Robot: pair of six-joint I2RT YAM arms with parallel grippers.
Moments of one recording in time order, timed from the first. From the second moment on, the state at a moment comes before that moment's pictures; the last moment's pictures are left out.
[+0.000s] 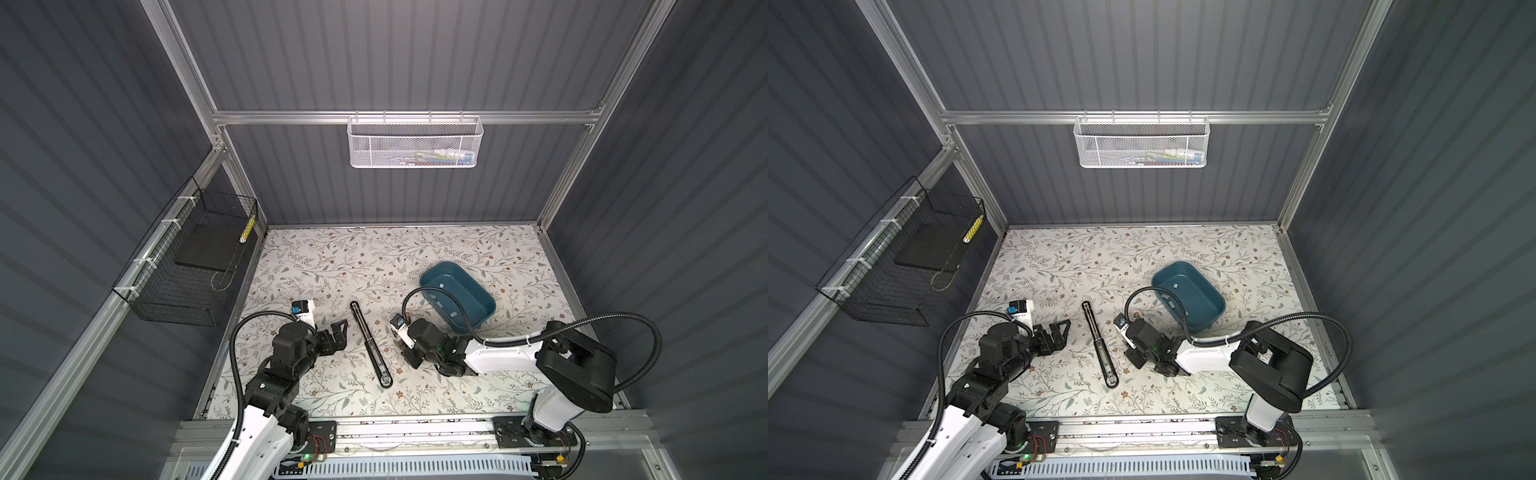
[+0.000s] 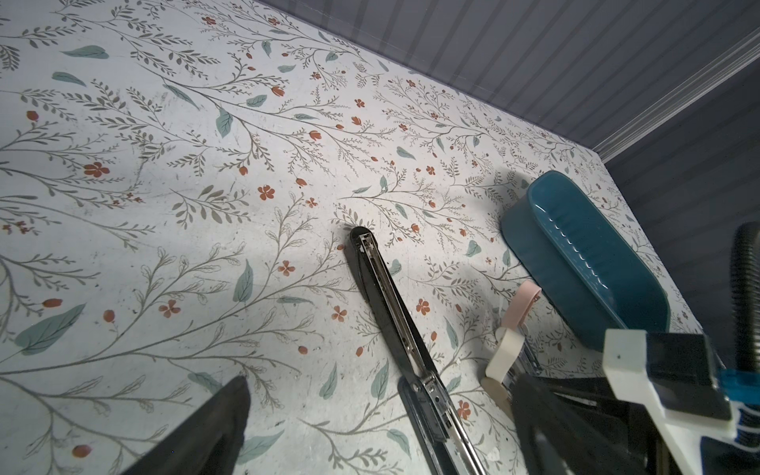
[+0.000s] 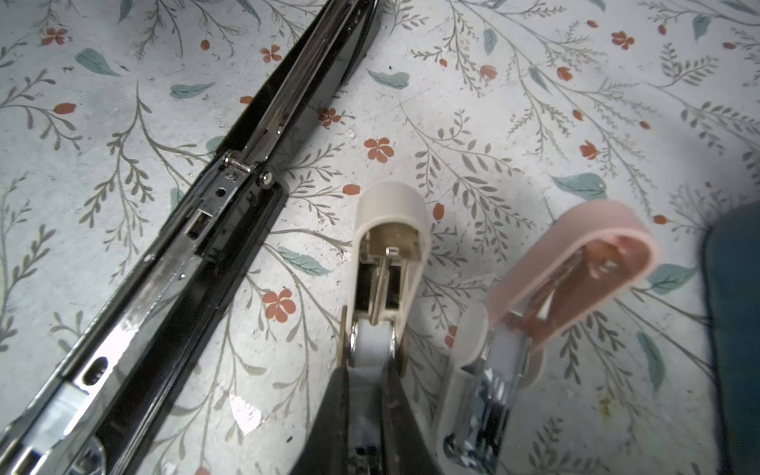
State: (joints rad) left arm -0.36 0.50 0.40 -0.40 0.02 -0.46; right arm 1.04 1.64 0.71 0.15 0.16 0.06
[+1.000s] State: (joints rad) left arm -0.36 0.51 0.40 -0.40 0.02 -0.46; right arm 1.04 1.66 0.72 0.15 0.18 0.02
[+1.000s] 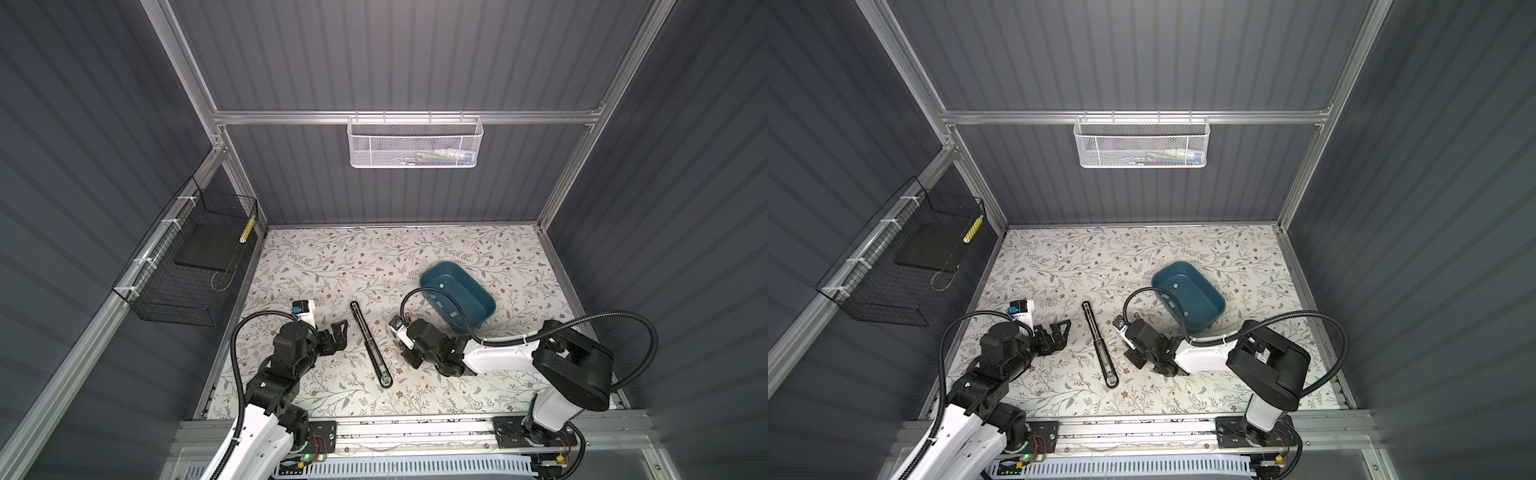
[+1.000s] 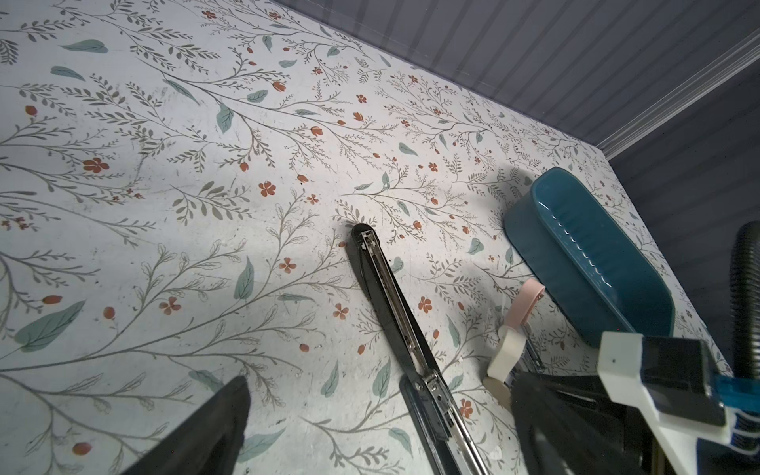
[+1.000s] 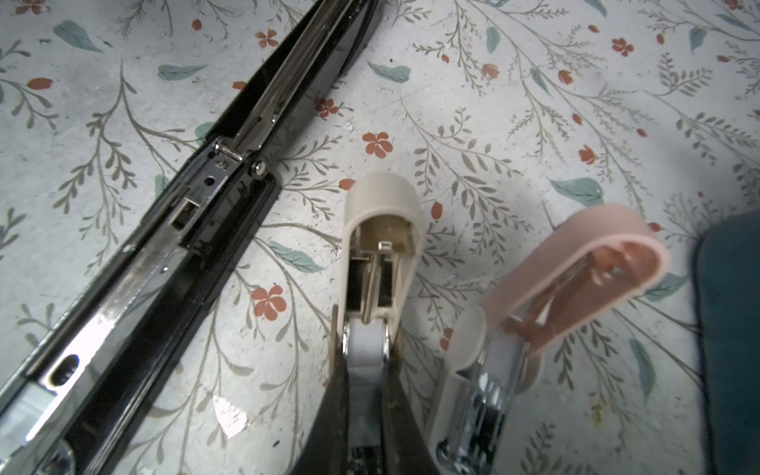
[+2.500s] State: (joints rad) left arm -0.36 0.51 0.40 -0.40 0.02 -0.46; right arm 1.04 1.67 0.73 0.07 0.14 0.09
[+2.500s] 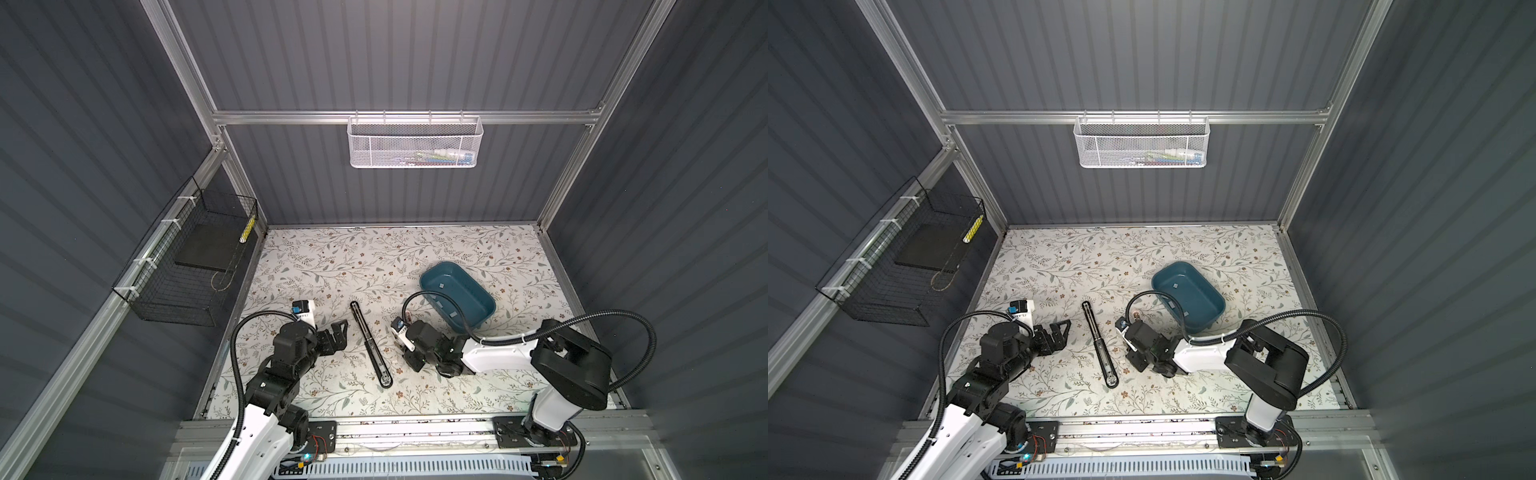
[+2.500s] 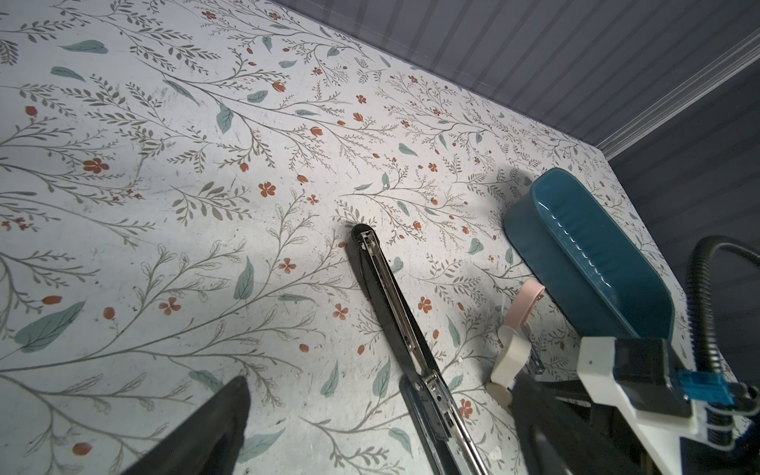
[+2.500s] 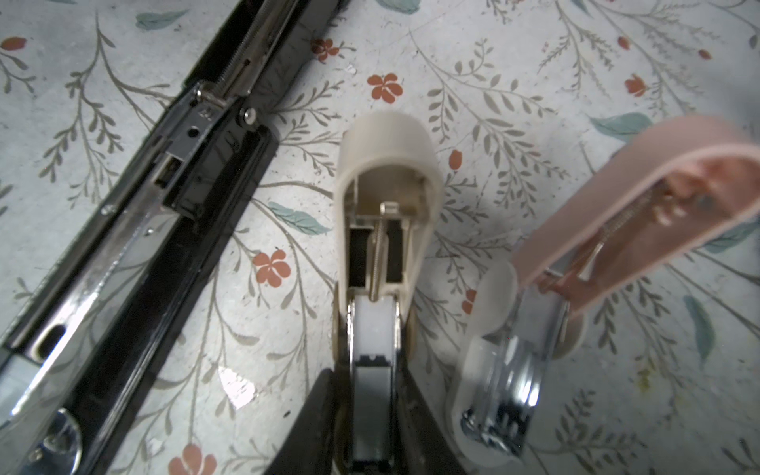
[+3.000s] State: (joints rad) left arm -0.36 0.51 0.40 -0.40 0.02 -0.46; right arm 1.04 1.56 0.67 0.05 0.13 0.12
